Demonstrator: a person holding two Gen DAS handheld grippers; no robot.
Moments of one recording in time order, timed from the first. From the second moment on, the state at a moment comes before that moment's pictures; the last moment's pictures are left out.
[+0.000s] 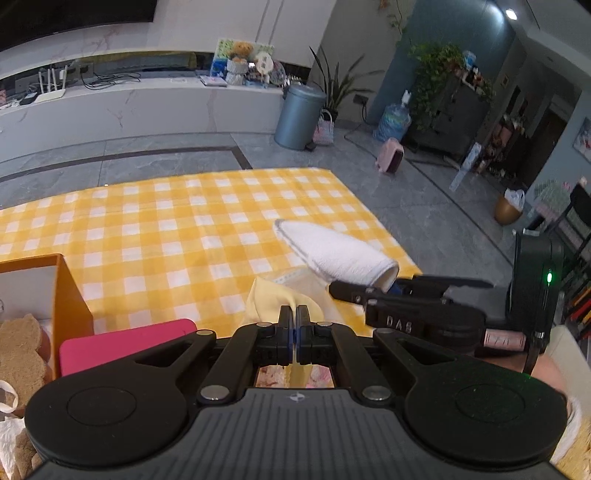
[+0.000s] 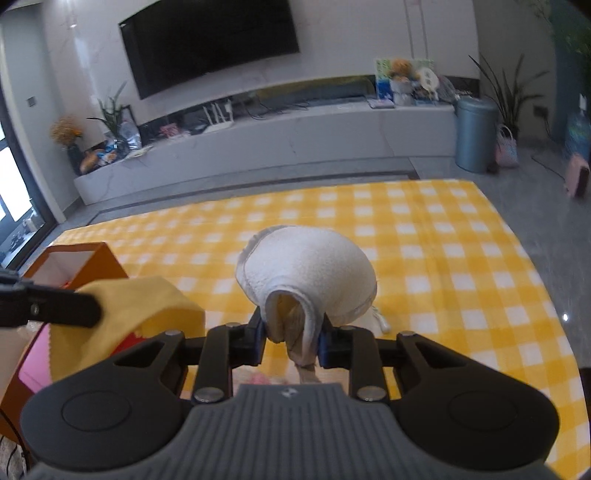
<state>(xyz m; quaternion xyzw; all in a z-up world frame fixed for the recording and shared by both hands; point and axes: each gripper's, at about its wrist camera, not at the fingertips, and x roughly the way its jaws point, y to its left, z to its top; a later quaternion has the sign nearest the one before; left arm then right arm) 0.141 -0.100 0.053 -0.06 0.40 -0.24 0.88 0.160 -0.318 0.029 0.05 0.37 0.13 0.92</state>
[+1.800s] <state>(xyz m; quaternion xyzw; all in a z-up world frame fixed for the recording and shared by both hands) 0.028 0.184 0.002 -0.27 0.30 -0.07 0.91 0.183 0.057 -0.012 -0.25 0.49 0.24 0.80</state>
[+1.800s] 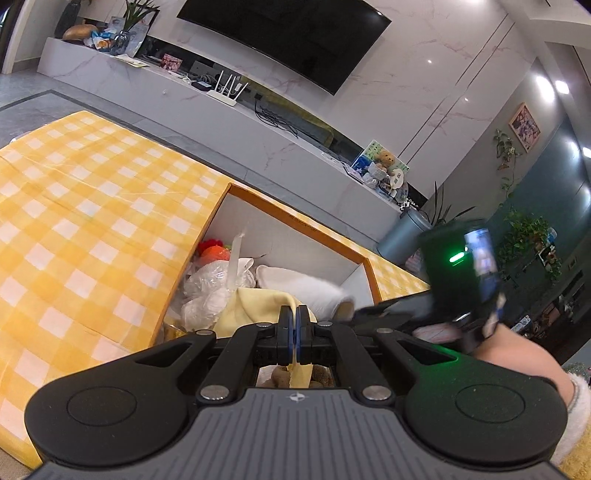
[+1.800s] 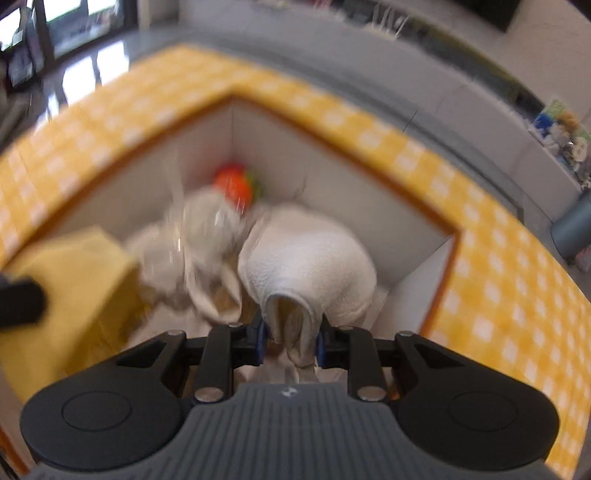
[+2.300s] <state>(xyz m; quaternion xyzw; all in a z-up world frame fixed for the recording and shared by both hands) 0.029 0.190 0.002 -0.29 0.30 -0.05 0.91 0.168 0.056 0.039 -0.25 0.40 0.27 0.84</state>
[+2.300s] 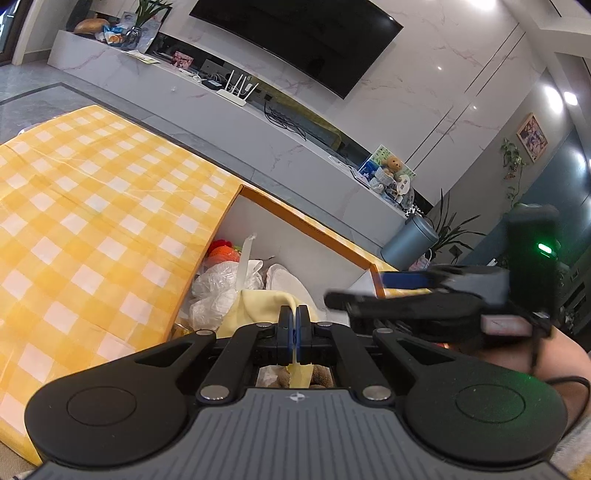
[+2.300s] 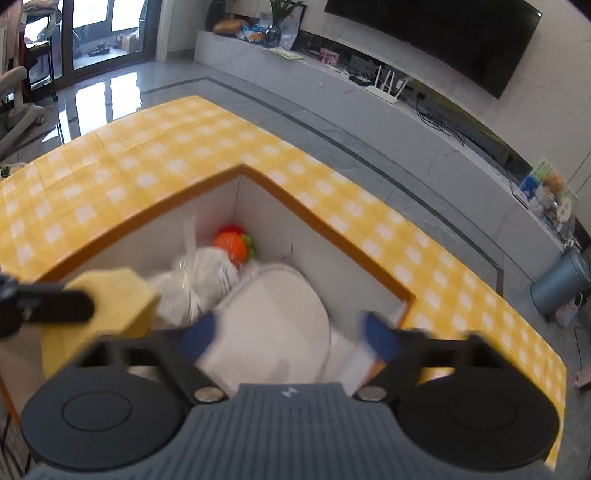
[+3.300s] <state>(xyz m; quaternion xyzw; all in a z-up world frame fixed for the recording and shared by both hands) 0.034 0.186 0.006 -0.28 0.30 -0.06 0.91 0.209 0.074 -0.034 -0.31 0.49 0.21 0.79</state>
